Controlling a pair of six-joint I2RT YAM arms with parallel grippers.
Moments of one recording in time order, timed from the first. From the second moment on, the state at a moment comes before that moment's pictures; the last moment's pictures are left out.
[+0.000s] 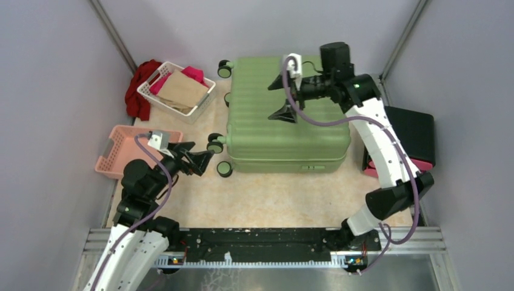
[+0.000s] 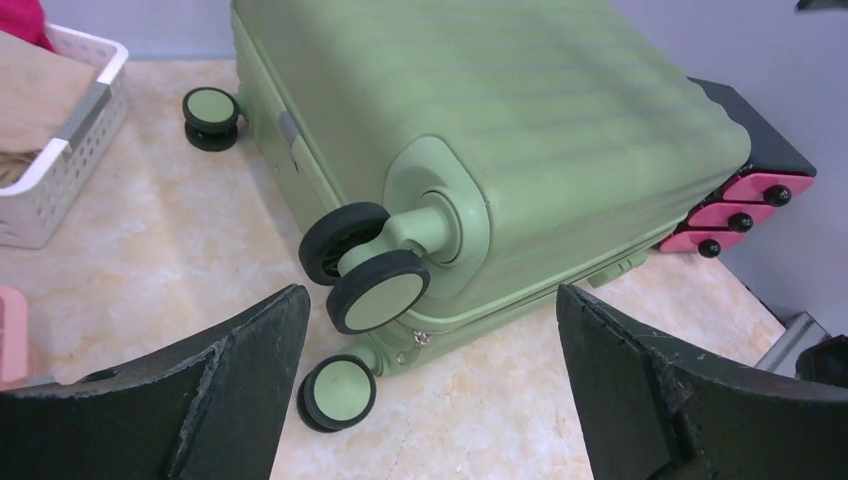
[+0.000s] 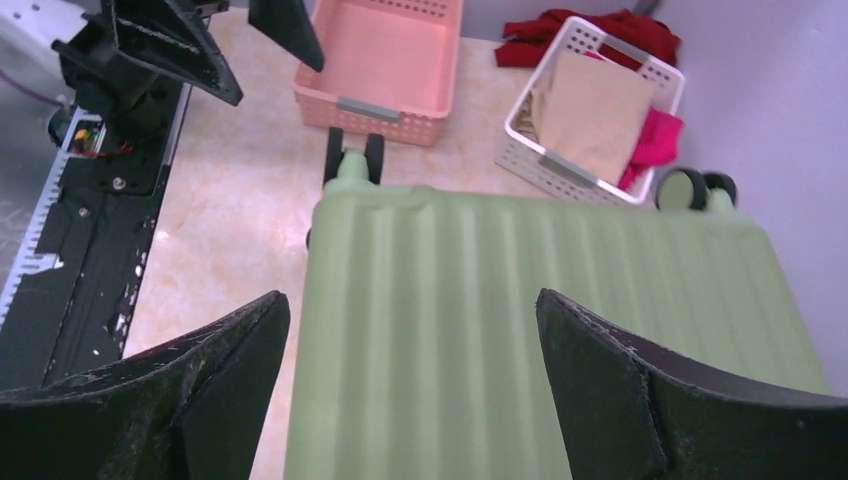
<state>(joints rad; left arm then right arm) -0.34 0.42 0.56 -0.14 0.25 -0.35 0.35 1.52 1.84 -0.85 -1.06 -0.68</state>
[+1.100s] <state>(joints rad) -0.34 0.12 0.08 -0.13 0.15 -0.83 0.96 2.14 2.34 -1.08 -0.41 -0.78</state>
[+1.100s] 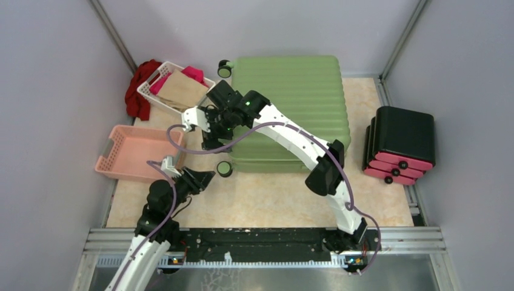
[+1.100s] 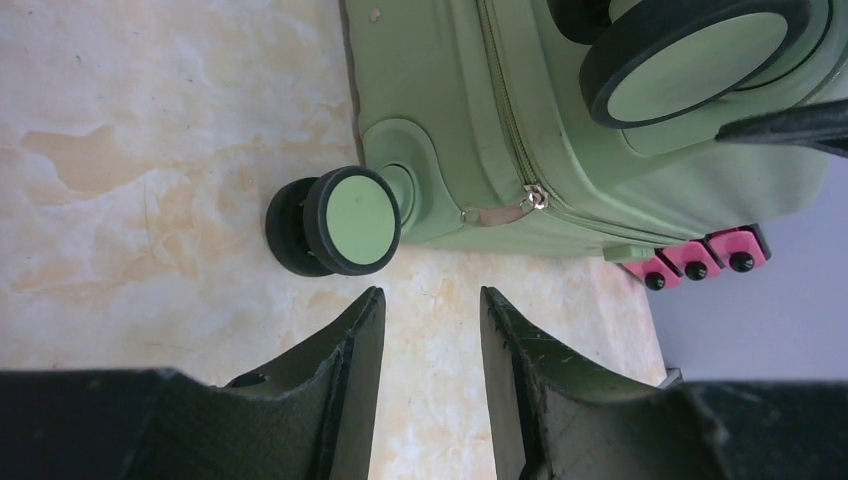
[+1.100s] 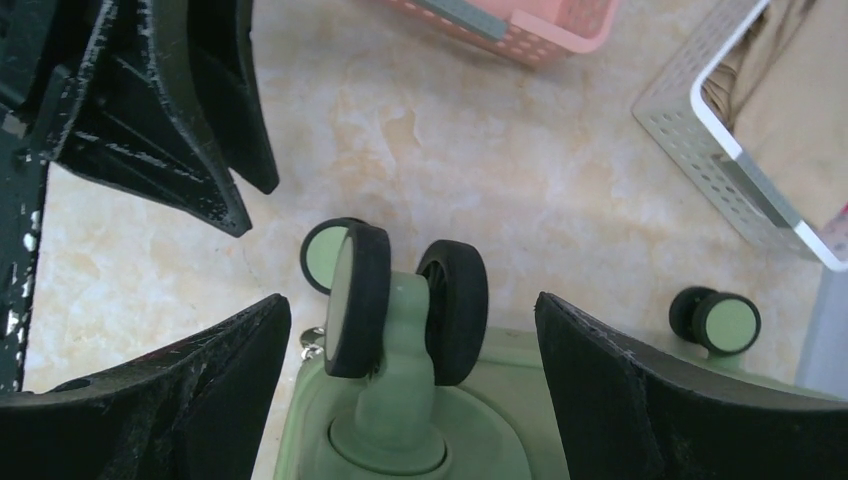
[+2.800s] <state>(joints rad) -0.53 1.09 0.02 1.03 0.25 -0.45 0.91 2.22 2.42 -1.17 -0.49 -0.67</state>
